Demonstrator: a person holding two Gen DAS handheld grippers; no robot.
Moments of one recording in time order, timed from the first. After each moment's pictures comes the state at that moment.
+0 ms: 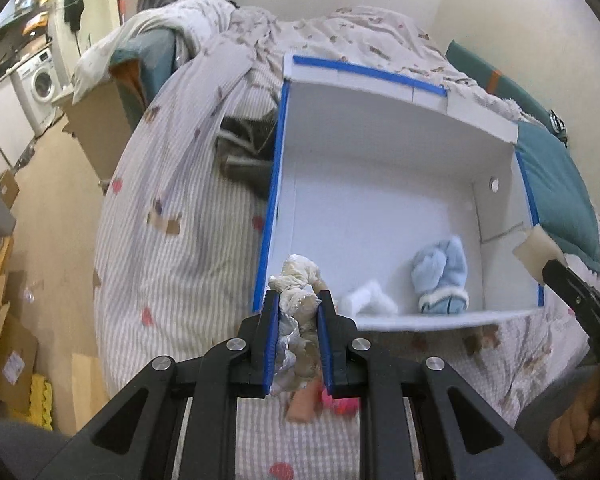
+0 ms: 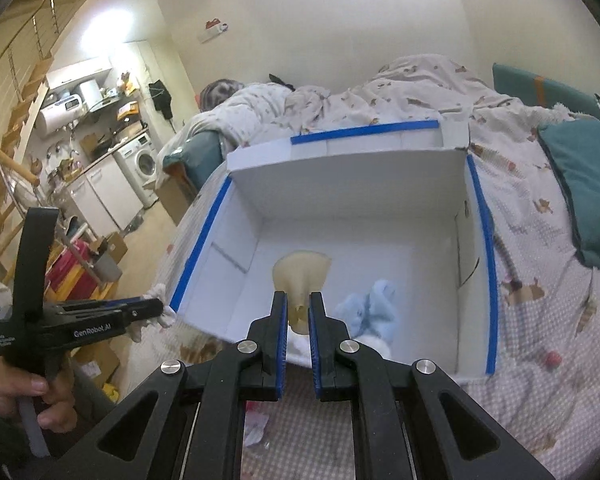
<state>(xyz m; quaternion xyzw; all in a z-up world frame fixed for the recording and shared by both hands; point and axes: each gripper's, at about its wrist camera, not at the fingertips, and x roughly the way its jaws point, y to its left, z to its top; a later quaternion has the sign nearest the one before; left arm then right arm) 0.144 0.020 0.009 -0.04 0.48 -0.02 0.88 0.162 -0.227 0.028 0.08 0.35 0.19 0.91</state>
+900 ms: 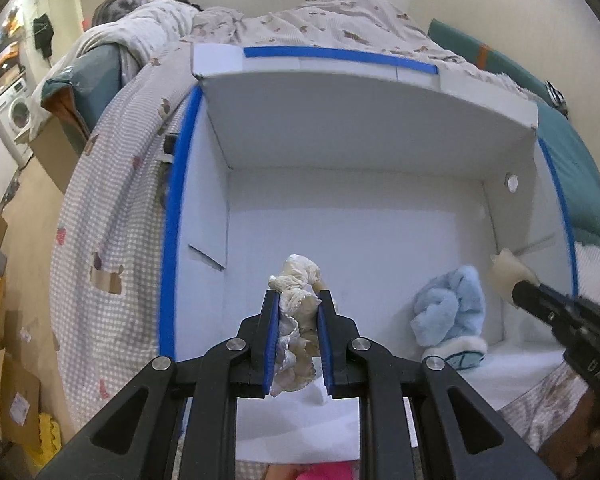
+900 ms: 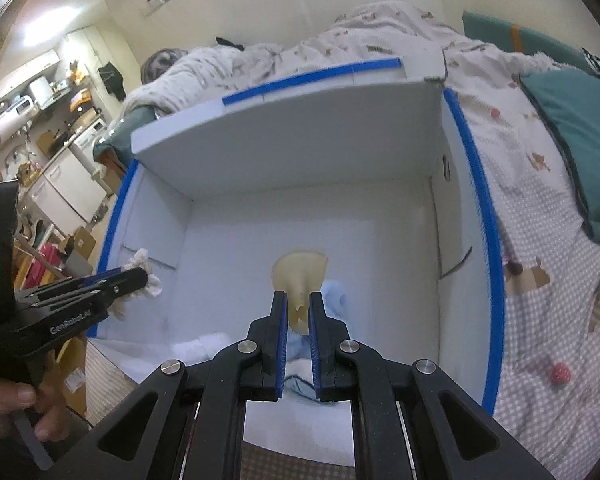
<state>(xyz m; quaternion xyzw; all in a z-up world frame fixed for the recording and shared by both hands) 0.223 -0.034 -0.042 0.01 0.48 -0.05 0.87 0.238 -0.245 -0.033 0.09 0.45 0.14 0.88</state>
